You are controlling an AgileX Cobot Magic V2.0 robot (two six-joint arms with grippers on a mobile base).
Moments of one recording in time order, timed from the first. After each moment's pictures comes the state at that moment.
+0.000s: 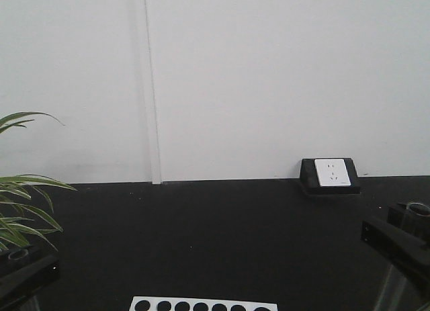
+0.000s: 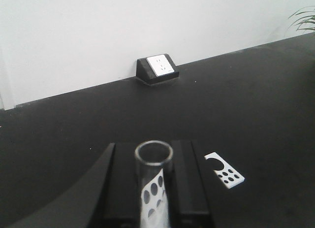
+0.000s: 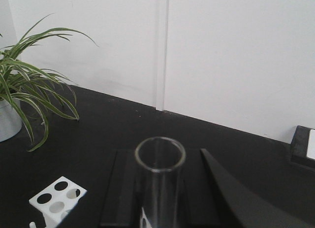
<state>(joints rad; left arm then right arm) -0.14 0.74 -0.59 1.76 -0.45 -1.90 0.57 0.72 -0.74 -0.26 0.26 0.23</state>
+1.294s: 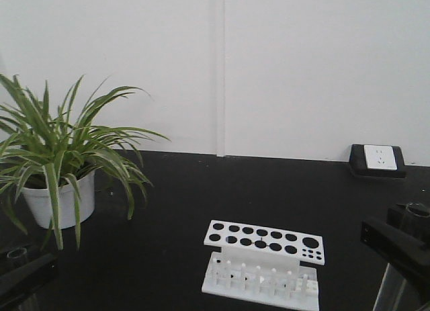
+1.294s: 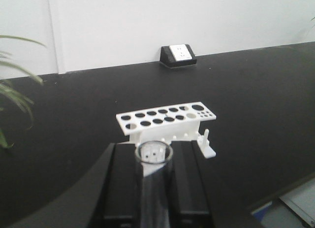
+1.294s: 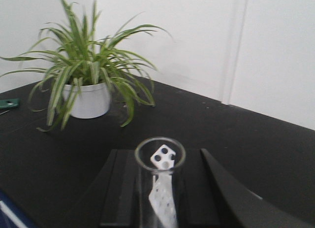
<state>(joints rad) -0.14 0.74 -0.59 1.76 -0.44 -1.90 0.57 0.72 -0.74 -0.26 0.26 0.23</state>
